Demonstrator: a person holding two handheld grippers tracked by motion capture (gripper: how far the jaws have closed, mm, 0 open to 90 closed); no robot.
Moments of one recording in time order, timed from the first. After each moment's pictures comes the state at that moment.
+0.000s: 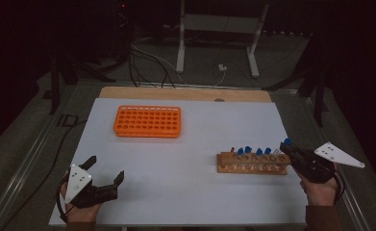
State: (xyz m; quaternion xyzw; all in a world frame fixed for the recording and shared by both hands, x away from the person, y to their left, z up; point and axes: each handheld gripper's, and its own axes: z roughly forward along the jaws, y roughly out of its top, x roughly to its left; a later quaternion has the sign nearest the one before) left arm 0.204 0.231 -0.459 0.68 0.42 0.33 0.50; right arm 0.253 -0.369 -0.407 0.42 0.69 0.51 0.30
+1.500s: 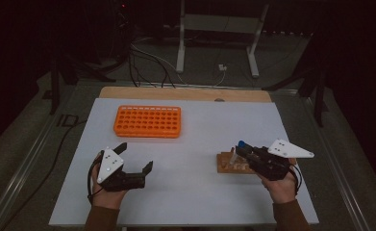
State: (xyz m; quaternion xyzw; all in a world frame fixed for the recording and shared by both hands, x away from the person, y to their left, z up) left arm 0.240 0.161 -0.432 0.72 0.37 0.28 0.52; right arm 0.266 -0.265 -0.406 0.33 0.74 0.55 0.20
